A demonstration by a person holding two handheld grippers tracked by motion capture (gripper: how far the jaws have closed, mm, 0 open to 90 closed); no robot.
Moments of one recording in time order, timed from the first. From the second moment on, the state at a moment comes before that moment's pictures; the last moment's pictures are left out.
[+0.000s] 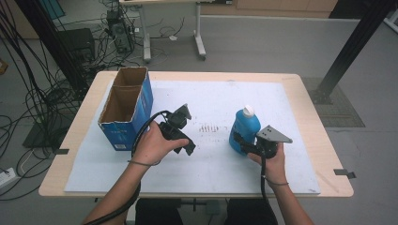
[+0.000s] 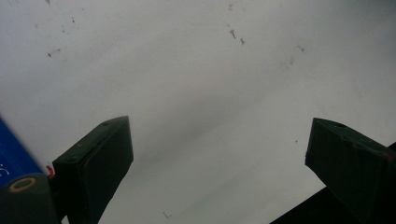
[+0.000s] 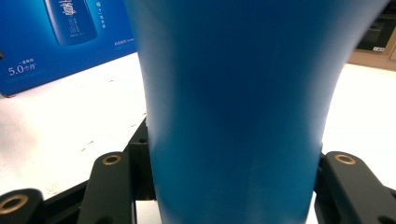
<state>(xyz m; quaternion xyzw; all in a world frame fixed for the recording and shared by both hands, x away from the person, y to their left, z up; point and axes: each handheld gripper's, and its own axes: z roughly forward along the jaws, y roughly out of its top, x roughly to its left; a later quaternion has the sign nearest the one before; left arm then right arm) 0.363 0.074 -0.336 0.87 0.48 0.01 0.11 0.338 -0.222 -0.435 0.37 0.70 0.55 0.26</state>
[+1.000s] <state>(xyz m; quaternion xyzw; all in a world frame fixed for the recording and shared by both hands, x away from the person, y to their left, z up) 0.360 0.071 -0.276 0.91 0.38 0.02 0.13 0.343 -0.232 -0.389 0.31 0.75 0.55 0.20</state>
